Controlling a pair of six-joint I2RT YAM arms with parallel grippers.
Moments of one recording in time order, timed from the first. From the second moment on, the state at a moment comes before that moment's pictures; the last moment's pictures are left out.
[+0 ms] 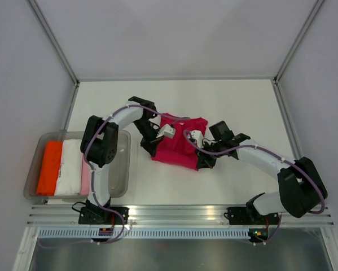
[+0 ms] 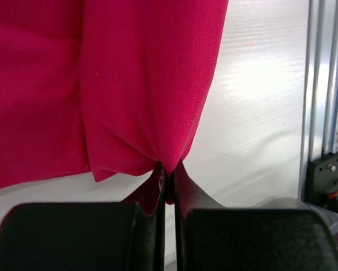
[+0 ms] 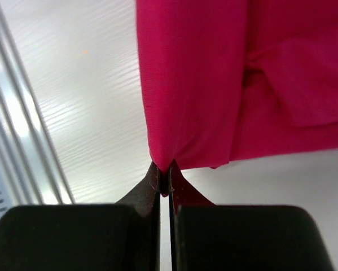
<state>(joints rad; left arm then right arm) -0.42 2.09 1.60 -1.33 0.67 1.28 0.50 1.40 0.79 -0.44 -0.61 -0.40</state>
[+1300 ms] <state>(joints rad) -0.38 2.25 1.86 -1.35 0.74 0.88 0.37 1.22 0.80 -0.22 -0.31 0.14</state>
